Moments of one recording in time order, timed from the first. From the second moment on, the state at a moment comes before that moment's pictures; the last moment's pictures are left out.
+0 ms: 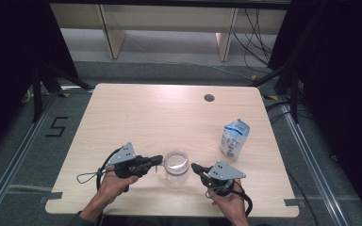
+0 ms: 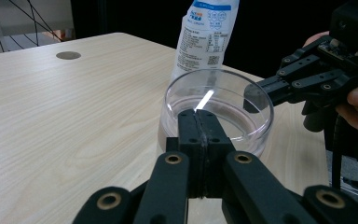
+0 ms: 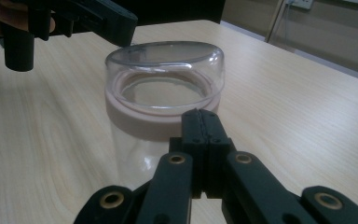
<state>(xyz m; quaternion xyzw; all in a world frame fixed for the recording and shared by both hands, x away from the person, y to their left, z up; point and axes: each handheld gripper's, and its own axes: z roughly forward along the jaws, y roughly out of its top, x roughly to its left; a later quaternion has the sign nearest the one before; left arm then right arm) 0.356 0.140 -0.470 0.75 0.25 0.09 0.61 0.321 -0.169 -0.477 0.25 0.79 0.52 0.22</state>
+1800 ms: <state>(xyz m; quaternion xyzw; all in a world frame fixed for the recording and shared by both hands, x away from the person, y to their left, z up) 0.340 0.167 -0.499 0.78 0.26 0.15 0.55 0.320 -0.140 -0.442 0.20 0.79 0.53 0.25</state>
